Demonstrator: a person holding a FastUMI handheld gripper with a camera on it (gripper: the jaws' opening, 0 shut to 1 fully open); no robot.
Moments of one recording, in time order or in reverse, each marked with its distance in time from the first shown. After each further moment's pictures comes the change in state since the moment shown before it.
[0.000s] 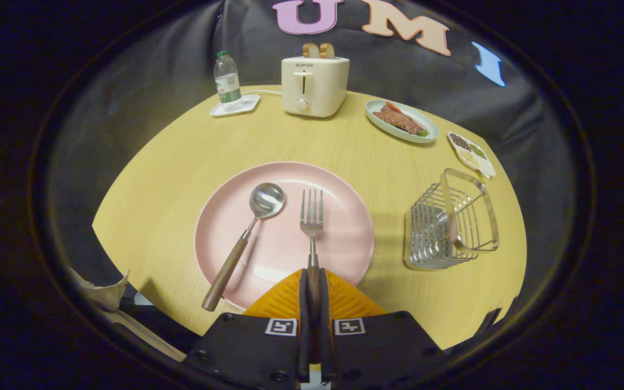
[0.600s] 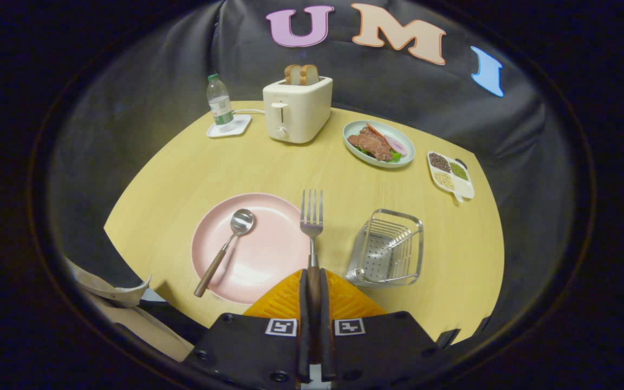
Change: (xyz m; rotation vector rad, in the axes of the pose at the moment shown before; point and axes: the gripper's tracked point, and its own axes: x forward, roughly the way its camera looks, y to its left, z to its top) arm -0.051 -0.077 0.043 -0.034 -0.003 -0.003
